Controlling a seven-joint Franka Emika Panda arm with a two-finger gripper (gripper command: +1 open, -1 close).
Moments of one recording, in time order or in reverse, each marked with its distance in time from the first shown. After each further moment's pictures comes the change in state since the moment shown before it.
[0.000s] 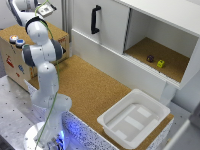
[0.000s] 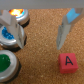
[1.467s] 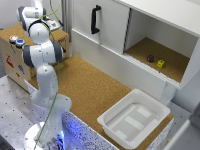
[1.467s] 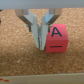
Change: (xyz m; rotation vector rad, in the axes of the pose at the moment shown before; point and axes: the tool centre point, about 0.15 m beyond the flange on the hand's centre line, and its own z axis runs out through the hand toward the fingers) arm -0.012 0.044 0.076 0.028 0.105 0.107
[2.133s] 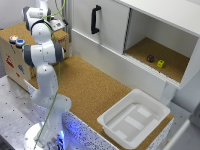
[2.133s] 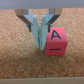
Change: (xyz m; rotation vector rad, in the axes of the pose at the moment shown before) arm 0.003 0.046 -0.003 -0.071 0.069 0.004
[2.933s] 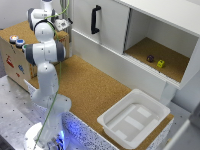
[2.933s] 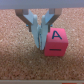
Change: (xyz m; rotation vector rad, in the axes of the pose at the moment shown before) arm 0.006 0.043 0.005 -0.081 0.036 -0.015
